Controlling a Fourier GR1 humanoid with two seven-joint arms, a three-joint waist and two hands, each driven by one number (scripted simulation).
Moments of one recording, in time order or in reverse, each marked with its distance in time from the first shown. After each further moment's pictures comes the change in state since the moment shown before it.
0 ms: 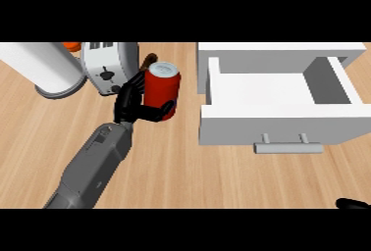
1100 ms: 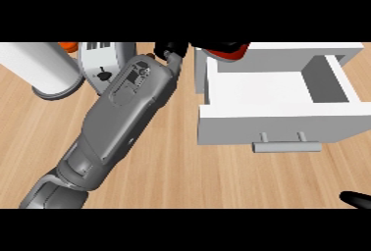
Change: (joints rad) left arm -0.499 -0.087 0.015 -0.157 -0.138 0.219 0.556; right arm -0.052 -0.014 -0.016 -0.003 0.008 -0.018 0.038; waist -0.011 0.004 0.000
